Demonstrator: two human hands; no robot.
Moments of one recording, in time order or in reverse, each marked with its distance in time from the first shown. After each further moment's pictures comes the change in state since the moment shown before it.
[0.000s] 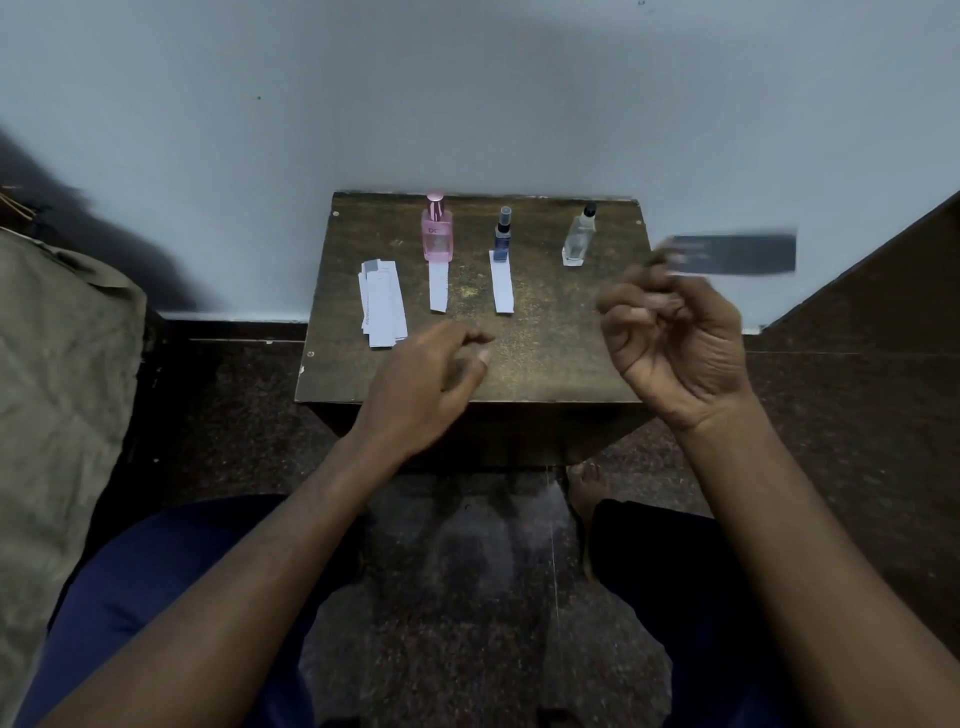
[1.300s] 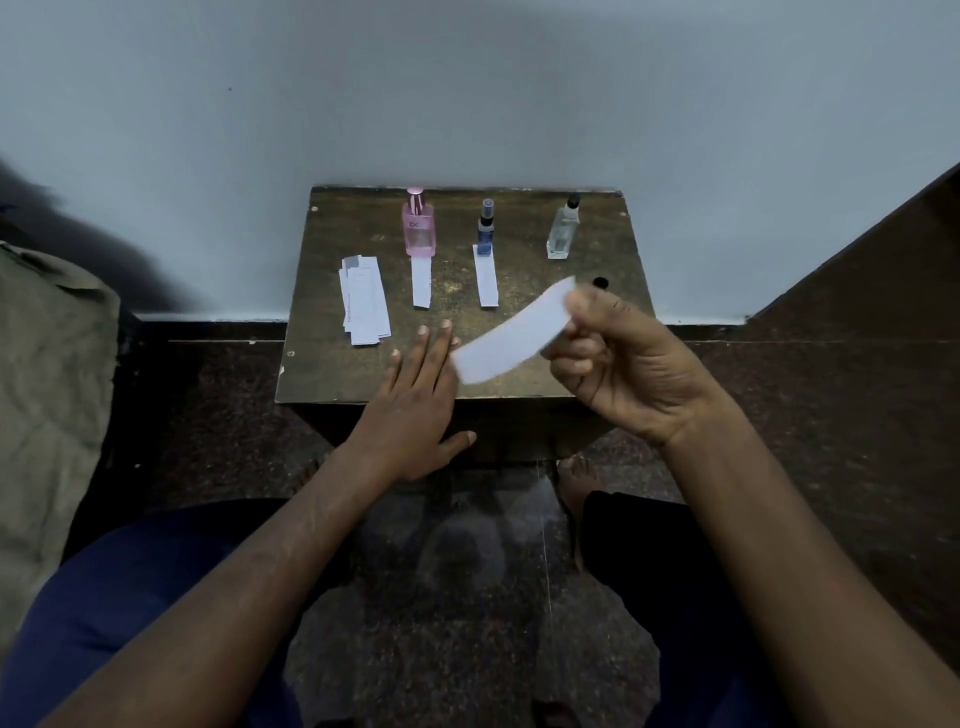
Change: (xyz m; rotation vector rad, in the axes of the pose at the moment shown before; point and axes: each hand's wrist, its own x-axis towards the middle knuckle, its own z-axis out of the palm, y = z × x) left_hand -0.020 -0.025 0.027 0.578 -0.498 -0.029; right_hand -0.005 0.025 0.020 -0.365 0.144 0.140
